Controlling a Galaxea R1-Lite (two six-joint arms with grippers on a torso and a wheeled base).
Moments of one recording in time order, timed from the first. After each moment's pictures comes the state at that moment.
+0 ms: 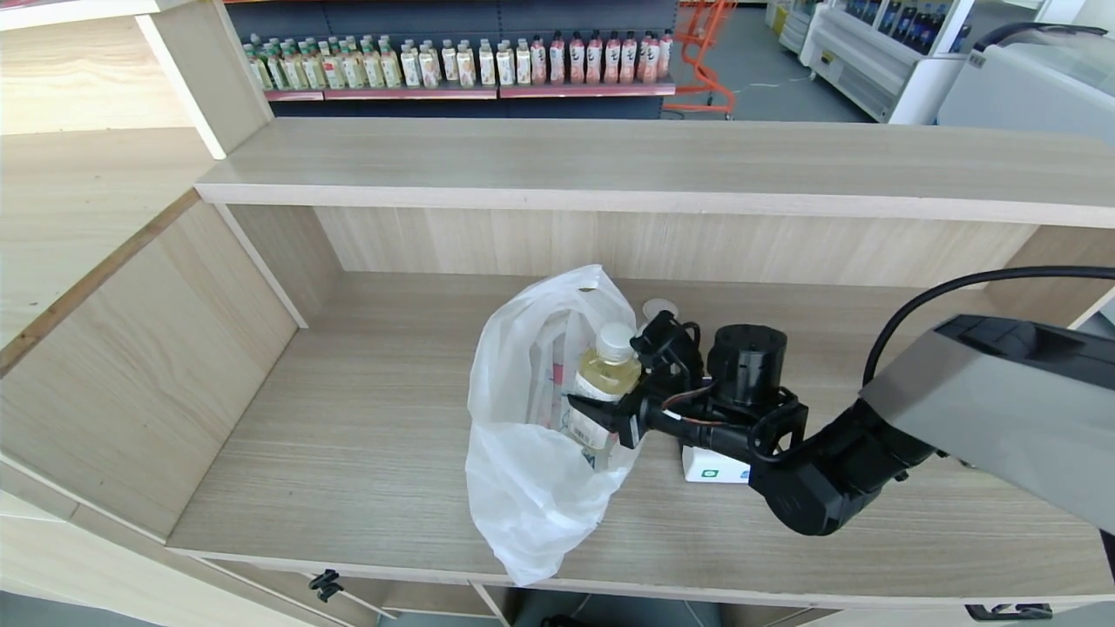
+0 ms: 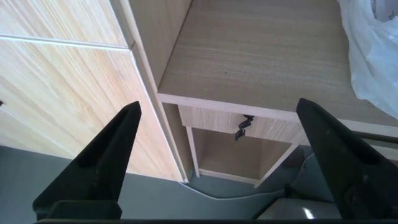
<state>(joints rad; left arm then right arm) 0.00 0.00 0.00 0.05 0.13 0.00 0.53 2.24 -0.98 -1.16 0.38 -0.22</state>
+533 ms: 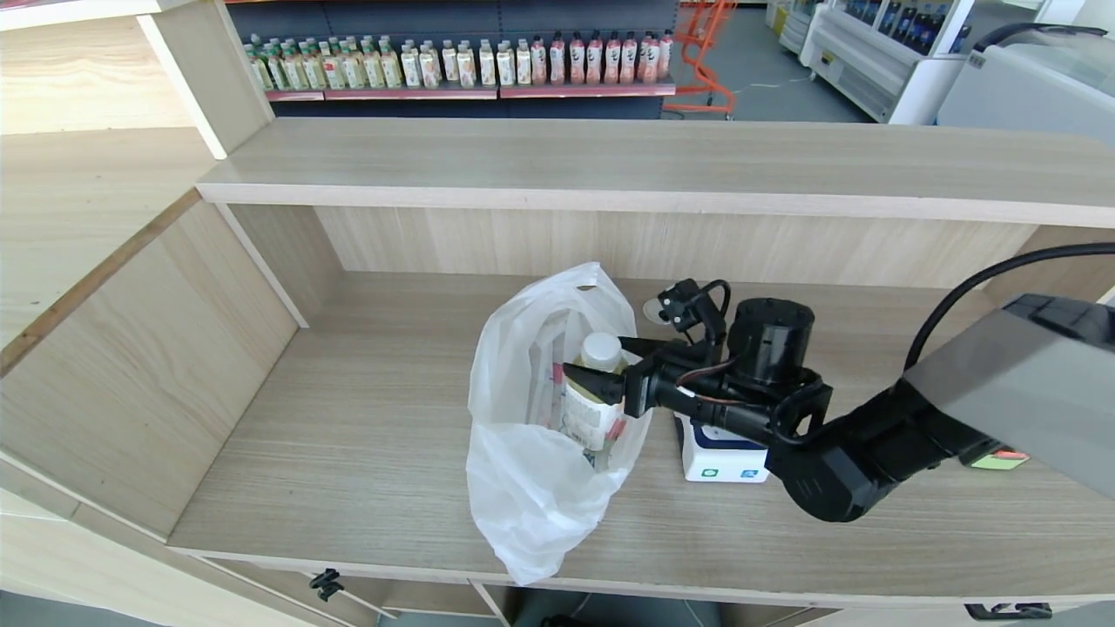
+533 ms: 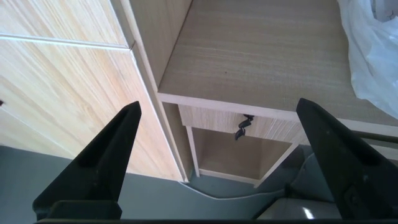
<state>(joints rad) 0.00 0.00 0.00 0.05 0.13 0.00 0.53 2.14 -0.98 -1.13 0.39 0.10</state>
